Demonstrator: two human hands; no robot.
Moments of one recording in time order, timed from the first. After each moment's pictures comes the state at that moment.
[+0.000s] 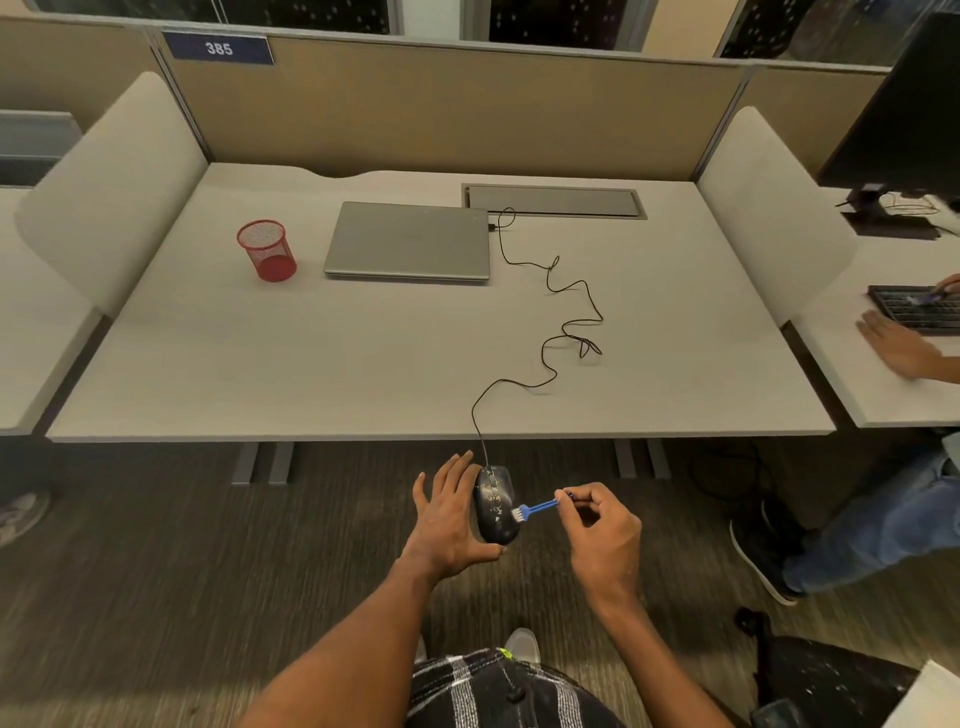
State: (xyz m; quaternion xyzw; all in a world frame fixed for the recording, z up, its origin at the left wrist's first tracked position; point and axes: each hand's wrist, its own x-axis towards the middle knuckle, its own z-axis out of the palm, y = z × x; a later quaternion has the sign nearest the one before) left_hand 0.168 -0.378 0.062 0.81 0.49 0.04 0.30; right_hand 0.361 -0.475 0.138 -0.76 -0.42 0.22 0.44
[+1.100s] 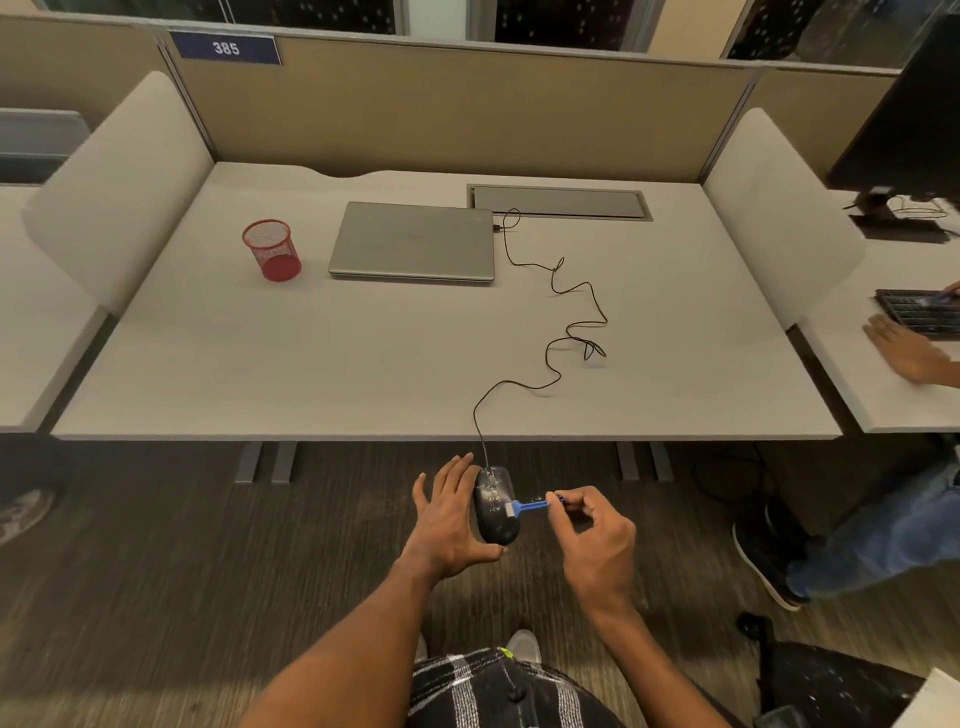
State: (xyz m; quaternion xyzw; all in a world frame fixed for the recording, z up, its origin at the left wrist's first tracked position) left_hand 0.164 -0.376 0.061 0.81 0.50 0.05 0.31; right_hand 0.350 -0.475 0.141 -0.73 -0.47 0.21 0.46
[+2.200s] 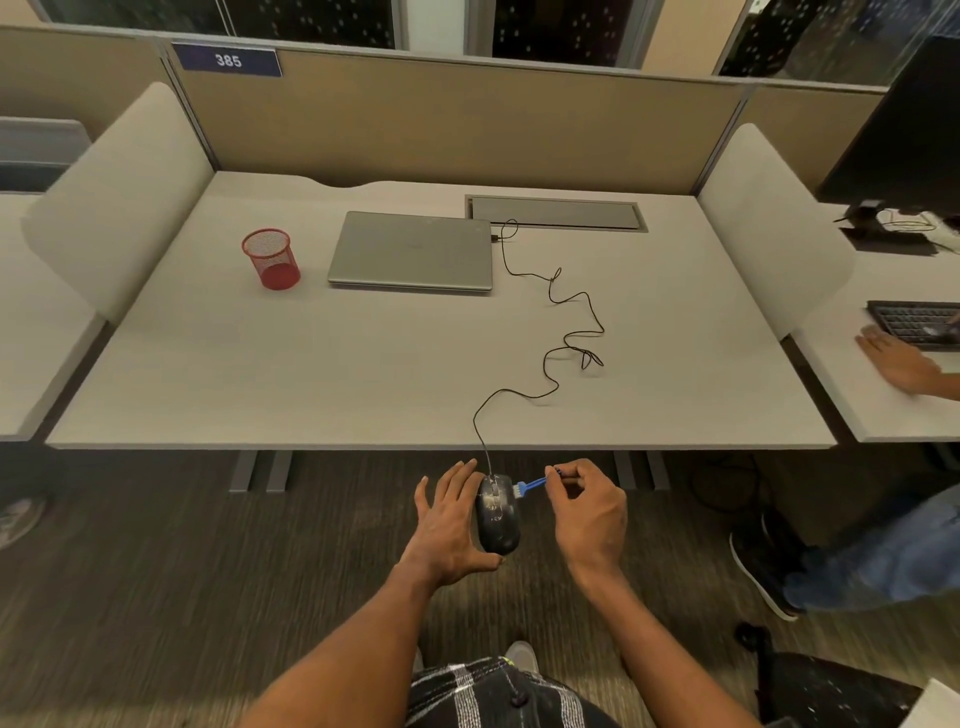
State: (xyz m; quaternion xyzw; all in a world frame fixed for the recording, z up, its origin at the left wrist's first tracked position) left_hand 0.166 -0.370 0.060 0.83 0.48 0.02 0.29; right_hand 0.351 -0.429 0.147 -0.79 -0.42 0.17 0.41
